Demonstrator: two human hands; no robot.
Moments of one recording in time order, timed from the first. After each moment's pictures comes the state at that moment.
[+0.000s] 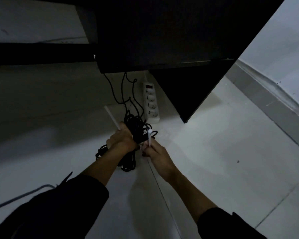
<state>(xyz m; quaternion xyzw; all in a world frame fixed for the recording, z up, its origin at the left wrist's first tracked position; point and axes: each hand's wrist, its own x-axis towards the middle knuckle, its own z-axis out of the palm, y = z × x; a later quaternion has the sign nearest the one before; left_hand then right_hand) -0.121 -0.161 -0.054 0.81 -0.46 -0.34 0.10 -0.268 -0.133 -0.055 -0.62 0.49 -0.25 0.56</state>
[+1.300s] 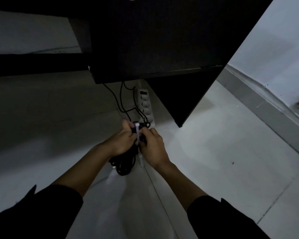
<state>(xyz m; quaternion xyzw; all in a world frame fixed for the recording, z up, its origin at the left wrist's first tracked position) -0.103 -0.163 -0.024 0.63 -0.60 -0.43 0.26 -0.244 -0.161 -0.030 -0.76 0.53 -0.22 0.29</state>
